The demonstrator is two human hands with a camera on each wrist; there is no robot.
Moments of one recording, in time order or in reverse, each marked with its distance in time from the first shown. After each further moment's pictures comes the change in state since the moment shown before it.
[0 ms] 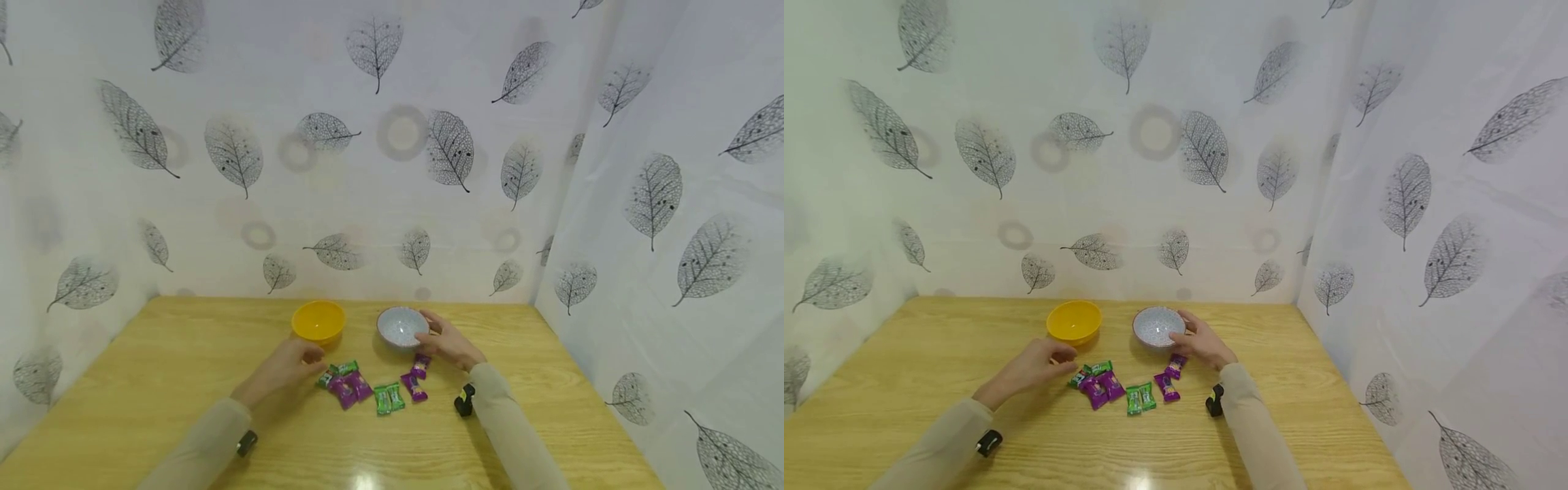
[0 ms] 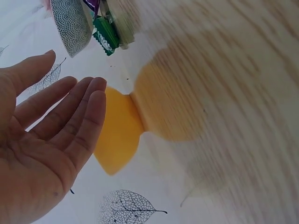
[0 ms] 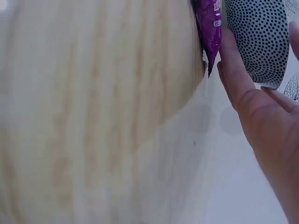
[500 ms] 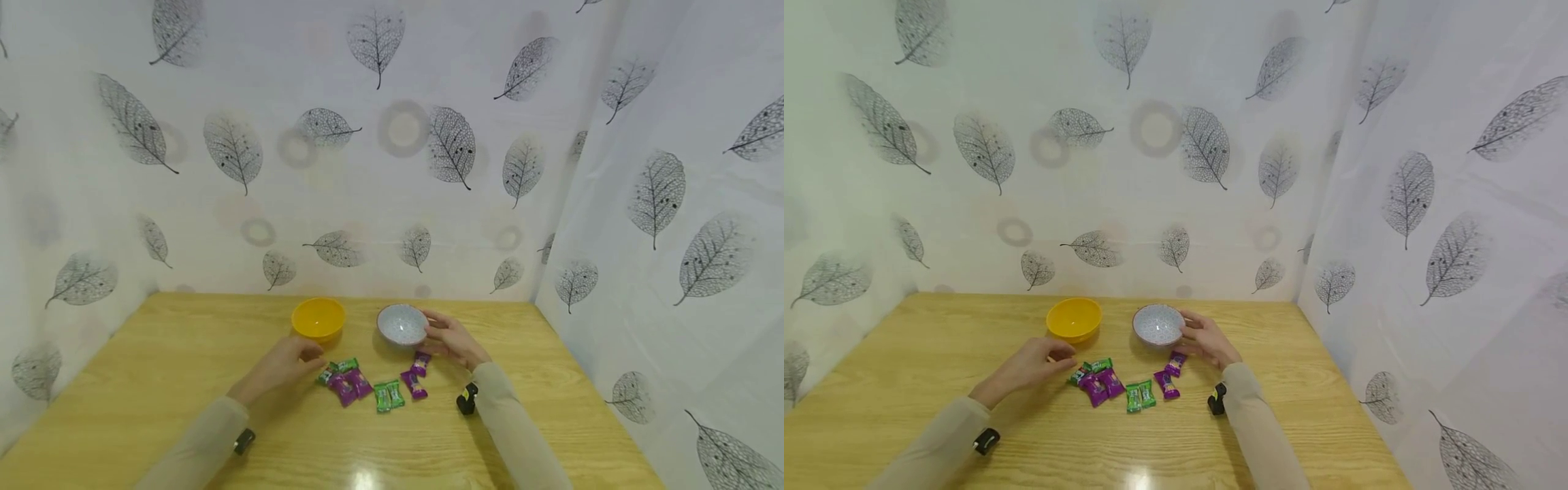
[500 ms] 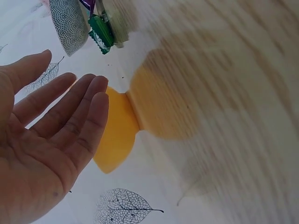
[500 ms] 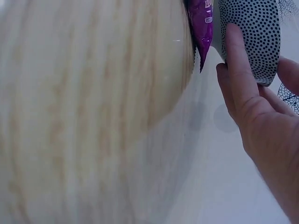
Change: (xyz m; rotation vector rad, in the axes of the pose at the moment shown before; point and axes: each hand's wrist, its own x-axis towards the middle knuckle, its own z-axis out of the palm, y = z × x) left_hand -0.002 -0.004 0.000 -0.033 -0.011 -0.005; right_hand -0.004 -0.003 -0.003 0.158 0.057 0.039
